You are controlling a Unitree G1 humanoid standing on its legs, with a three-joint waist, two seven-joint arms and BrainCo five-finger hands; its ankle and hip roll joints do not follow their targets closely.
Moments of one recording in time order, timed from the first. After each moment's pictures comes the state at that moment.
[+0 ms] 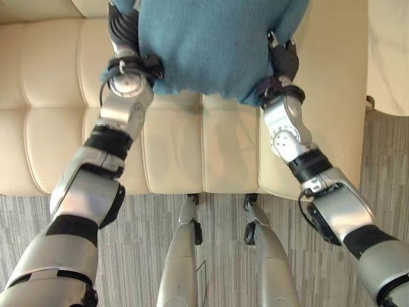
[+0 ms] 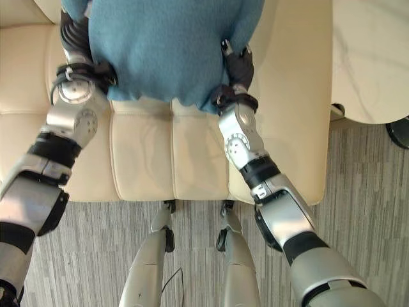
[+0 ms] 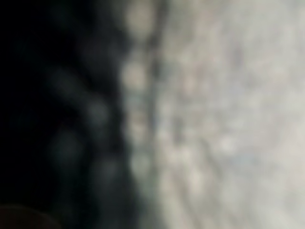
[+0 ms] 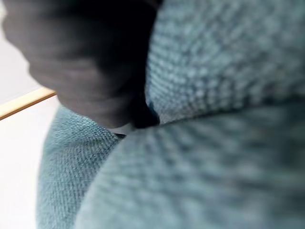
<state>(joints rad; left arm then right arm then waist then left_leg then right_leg) -1.31 0.55 -0.45 0.86 -0.67 -0.22 0.48 -1.19 -0.23 0.38 0.69 1.03 -0.36 -0.37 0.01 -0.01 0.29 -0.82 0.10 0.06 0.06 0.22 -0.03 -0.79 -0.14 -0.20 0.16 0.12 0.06</state>
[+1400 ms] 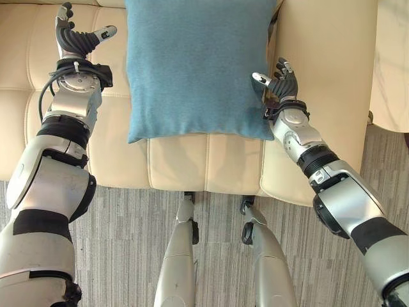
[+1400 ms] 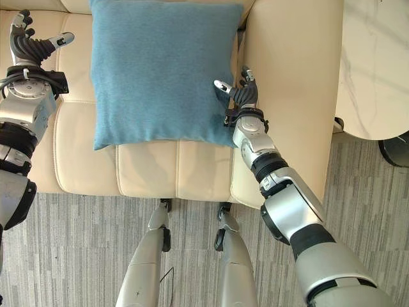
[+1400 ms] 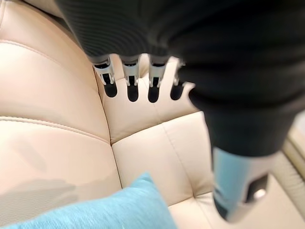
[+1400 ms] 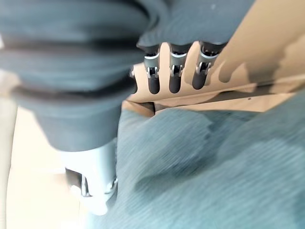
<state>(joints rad) -1.34 0.76 -0.59 1.12 -0.56 -0.12 0.39 -1.21 -0.33 0.53 1.01 0.69 -0.16 -0.38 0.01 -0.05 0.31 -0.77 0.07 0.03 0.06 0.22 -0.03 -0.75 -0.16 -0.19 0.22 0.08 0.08</state>
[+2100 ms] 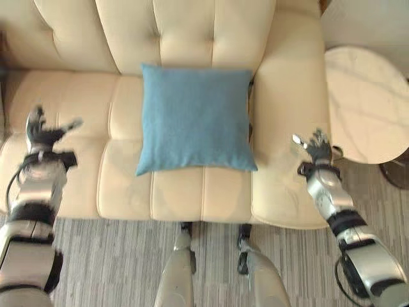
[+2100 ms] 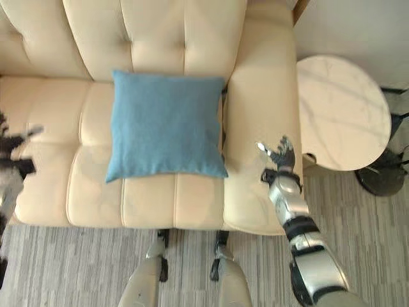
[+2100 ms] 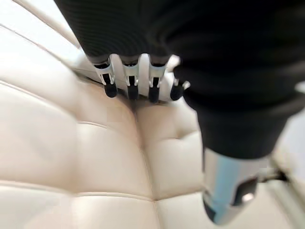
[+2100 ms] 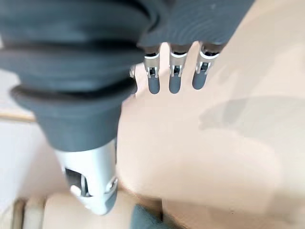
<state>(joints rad) -0.31 0.81 0.04 0.74 -0.53 -0.11 0.28 -0.43 -0.39 0.09 0.63 0.65 -0.12 -0.33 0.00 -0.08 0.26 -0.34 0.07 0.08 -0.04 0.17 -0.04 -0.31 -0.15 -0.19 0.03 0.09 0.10</state>
